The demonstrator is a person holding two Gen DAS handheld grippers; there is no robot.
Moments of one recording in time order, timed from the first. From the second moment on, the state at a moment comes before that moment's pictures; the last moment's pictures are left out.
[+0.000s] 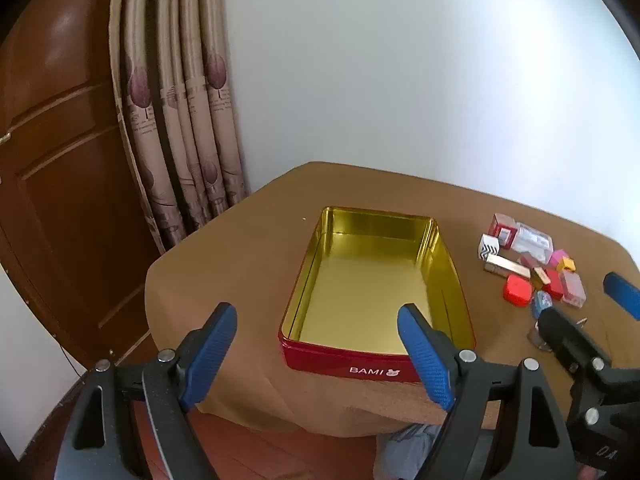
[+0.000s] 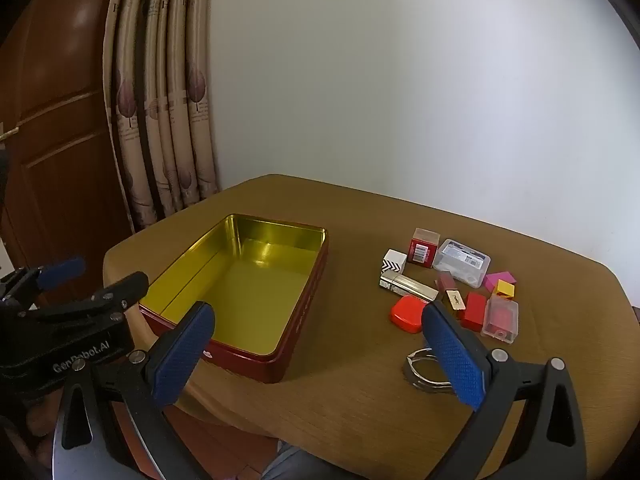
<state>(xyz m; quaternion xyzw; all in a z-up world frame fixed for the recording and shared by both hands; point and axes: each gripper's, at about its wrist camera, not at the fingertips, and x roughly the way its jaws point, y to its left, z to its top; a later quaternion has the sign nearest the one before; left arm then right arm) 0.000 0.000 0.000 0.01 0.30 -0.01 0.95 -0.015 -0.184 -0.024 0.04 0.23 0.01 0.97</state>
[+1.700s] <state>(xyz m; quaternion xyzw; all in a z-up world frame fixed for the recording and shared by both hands) -0.015 -0.110 -0.029 0.12 0.41 -0.16 0.89 -0.063 -0.519 -0.129 0.15 0.32 -0.26 0.90</state>
